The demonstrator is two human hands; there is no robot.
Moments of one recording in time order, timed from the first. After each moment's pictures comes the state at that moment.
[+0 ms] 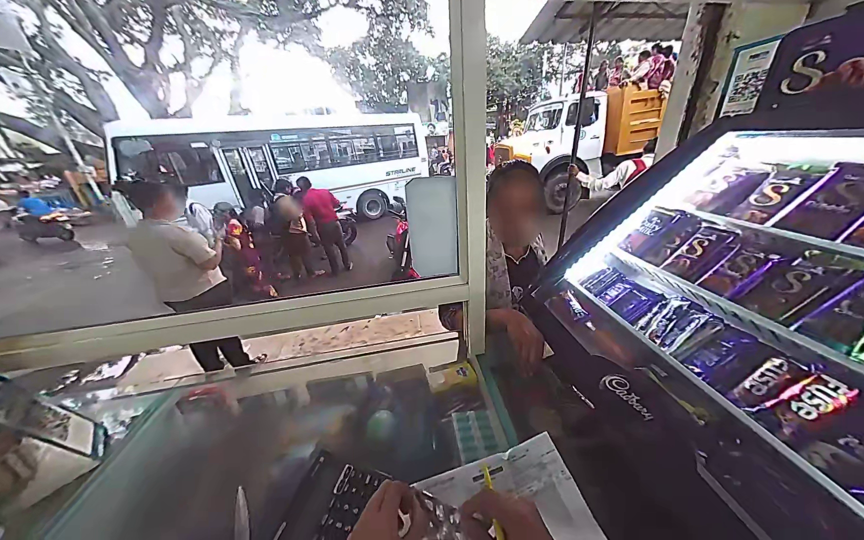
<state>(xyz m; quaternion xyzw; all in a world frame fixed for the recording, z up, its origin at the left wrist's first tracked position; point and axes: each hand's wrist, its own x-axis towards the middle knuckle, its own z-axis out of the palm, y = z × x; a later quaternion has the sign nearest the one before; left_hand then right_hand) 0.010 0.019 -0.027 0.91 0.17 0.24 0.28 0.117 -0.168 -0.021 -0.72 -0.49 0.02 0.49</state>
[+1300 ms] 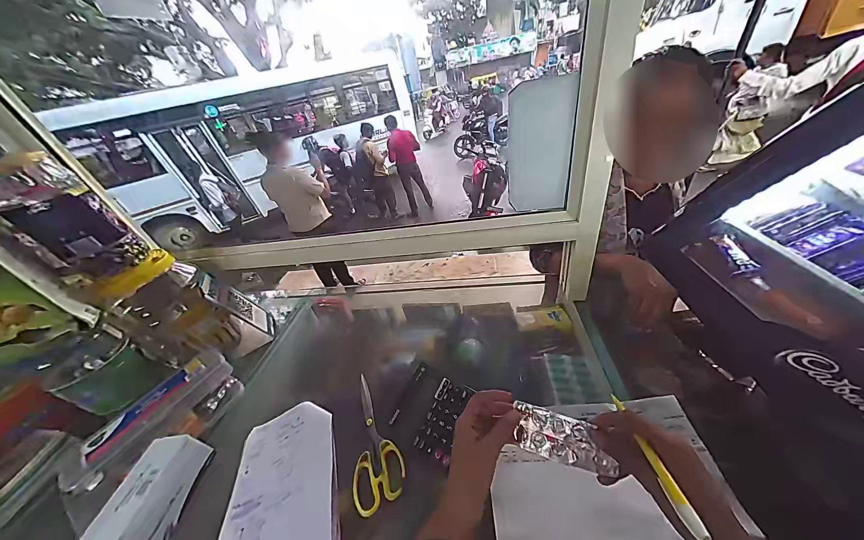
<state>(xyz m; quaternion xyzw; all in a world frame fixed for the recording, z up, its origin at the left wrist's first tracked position) 0.010 0.024 -0.018 0.61 0.17 0.23 0.74 0.138 -0.177 -0.012 -0.68 -0.37 0.11 0.63</state>
